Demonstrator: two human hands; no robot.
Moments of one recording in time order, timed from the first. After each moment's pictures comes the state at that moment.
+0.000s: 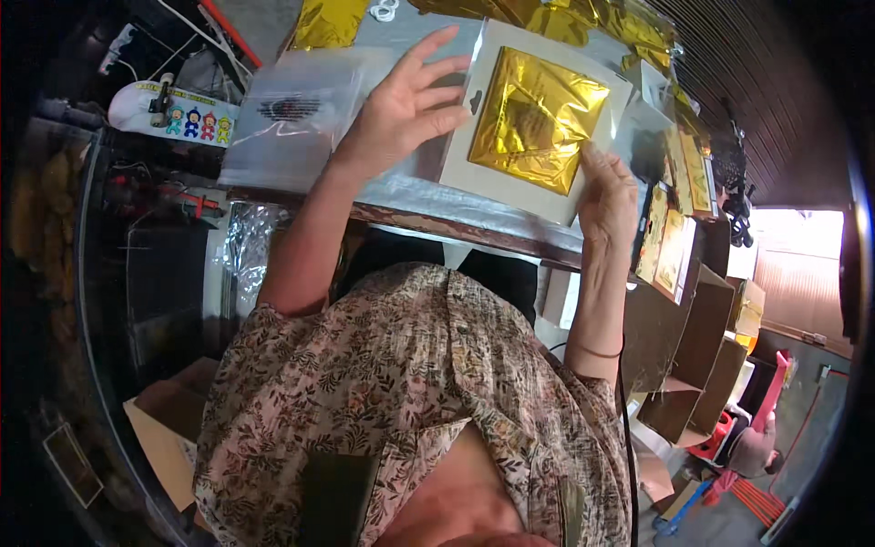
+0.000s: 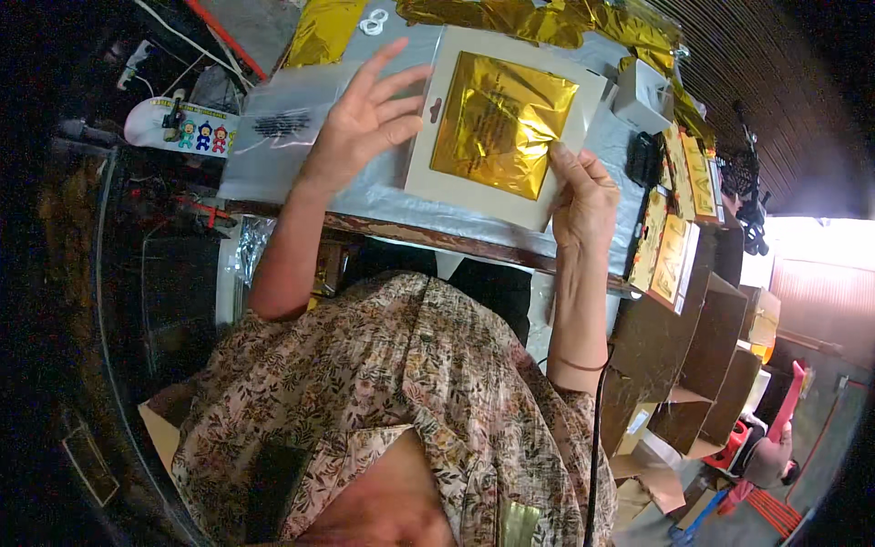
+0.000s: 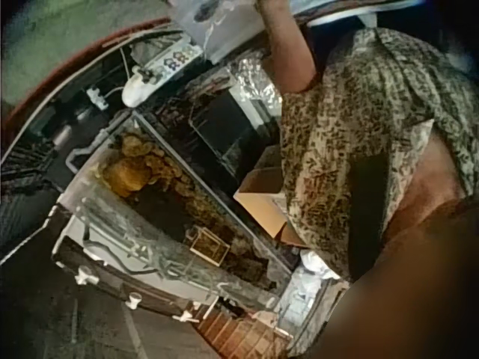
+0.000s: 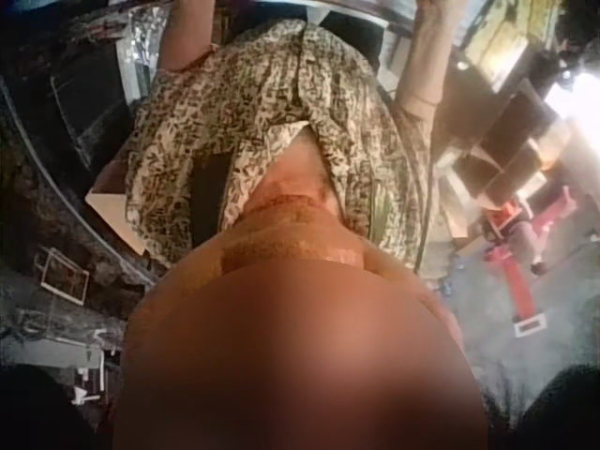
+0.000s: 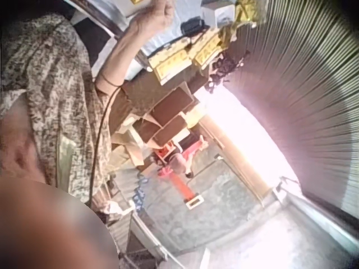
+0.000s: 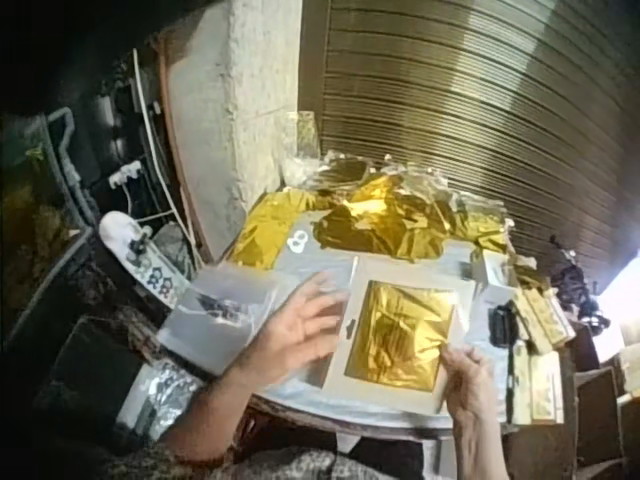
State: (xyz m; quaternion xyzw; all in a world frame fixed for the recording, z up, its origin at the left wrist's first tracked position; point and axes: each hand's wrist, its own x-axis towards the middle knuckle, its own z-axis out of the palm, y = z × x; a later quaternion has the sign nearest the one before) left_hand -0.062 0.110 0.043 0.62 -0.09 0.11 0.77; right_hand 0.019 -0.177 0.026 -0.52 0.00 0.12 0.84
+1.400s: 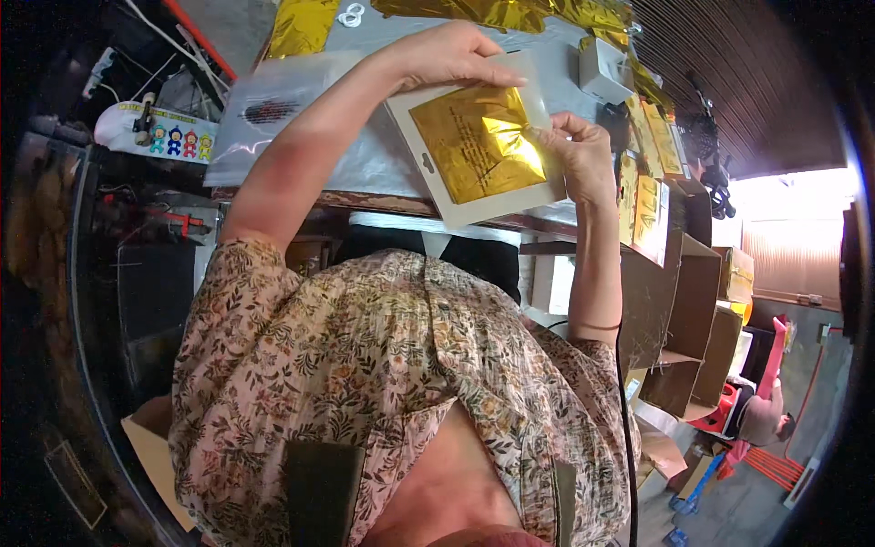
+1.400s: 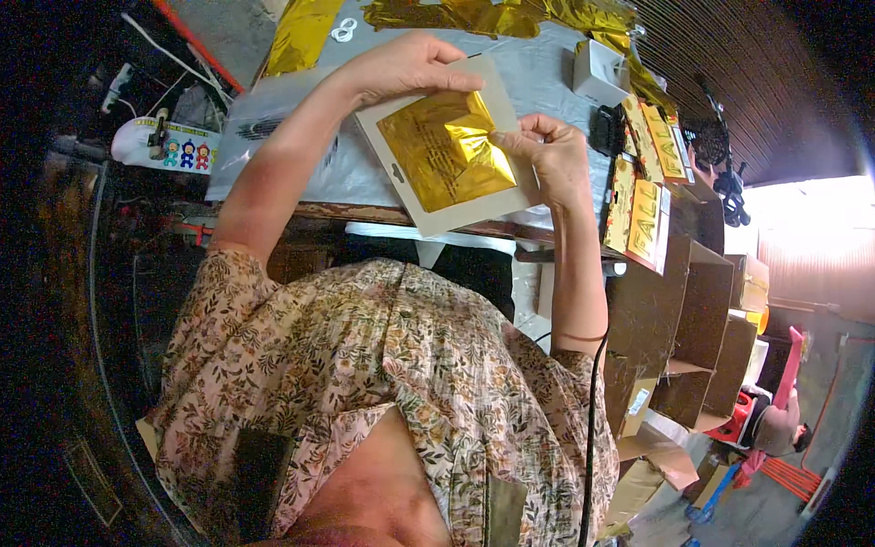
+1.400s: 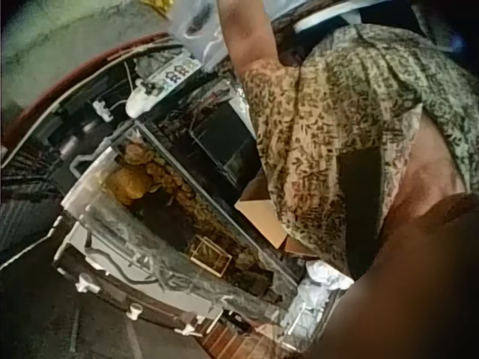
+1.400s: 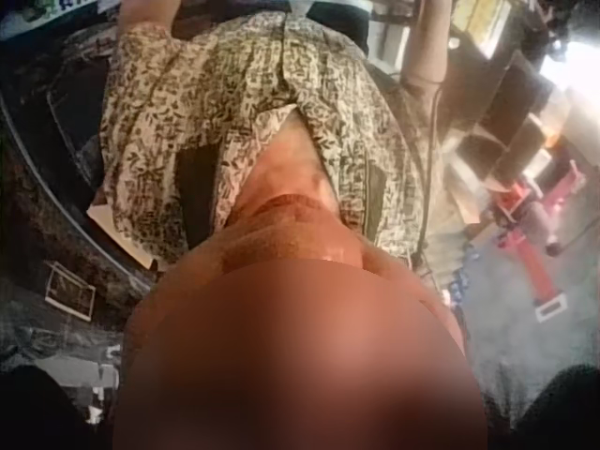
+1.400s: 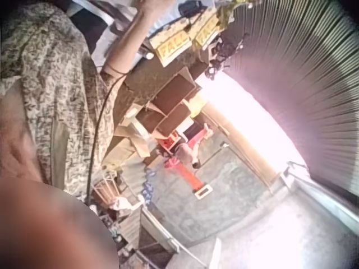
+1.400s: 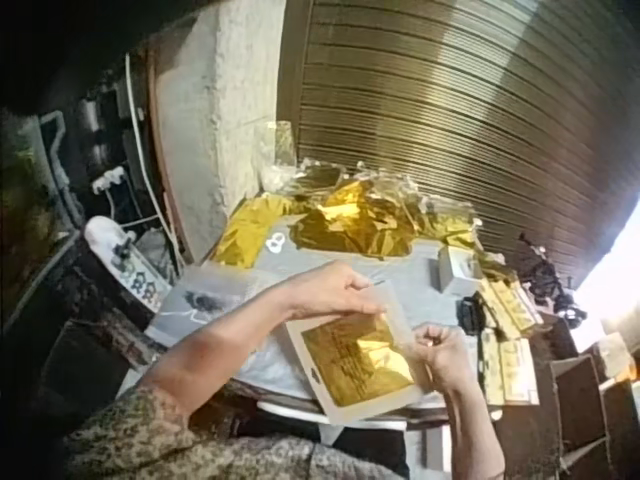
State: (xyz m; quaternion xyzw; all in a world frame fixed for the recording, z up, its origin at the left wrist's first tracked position) left_hand 0.019 0.075 0.102 0.82 -0.13 -0.11 0.55; right_hand 0.019 -0.191 0.061 -0.72 -0.13 0.18 0.66
